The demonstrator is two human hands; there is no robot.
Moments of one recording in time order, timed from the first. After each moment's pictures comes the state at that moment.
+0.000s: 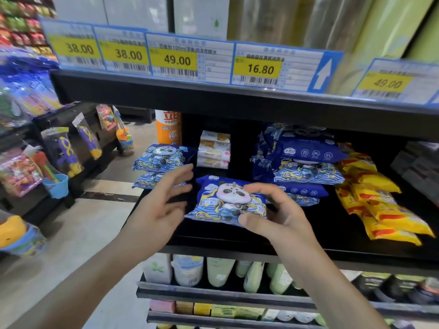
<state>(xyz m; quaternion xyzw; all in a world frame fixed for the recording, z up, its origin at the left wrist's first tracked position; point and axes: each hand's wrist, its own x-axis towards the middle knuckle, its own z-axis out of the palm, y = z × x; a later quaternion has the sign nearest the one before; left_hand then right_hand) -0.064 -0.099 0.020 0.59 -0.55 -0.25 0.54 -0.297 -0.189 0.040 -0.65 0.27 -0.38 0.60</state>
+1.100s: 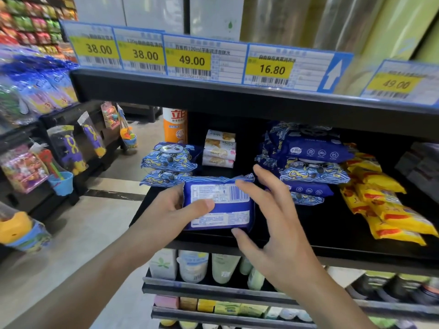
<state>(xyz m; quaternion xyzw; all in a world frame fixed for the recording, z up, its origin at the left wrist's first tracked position) -0.073 -0.094 0.031 0.57 -0.46 -0.41 0.55 -0.294 -0.173 0.031 -0.89 0.22 -0.38 0.15</state>
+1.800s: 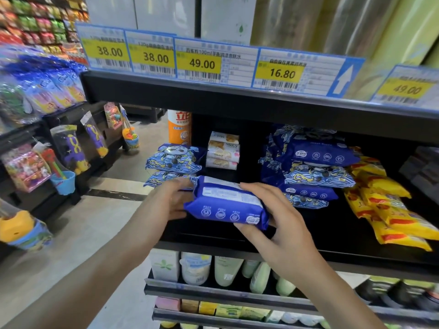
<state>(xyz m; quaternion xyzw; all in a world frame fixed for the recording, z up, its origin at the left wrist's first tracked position) -0.064 -0.097 0.047 0.62 -0.30 -0.42 0.59 -0.289 -0.188 0.029 -0.86 0.22 -0.37 0.28</state>
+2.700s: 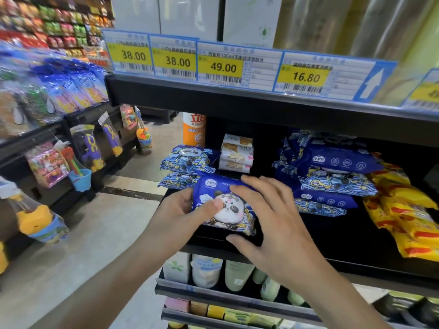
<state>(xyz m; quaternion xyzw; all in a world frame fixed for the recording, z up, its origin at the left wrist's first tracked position) -0.068 -0.087 0.028 0.59 -0.42 -0.36 0.59 -0.264 -0.188 0.035 -0.93 0.21 -0.30 0.04</state>
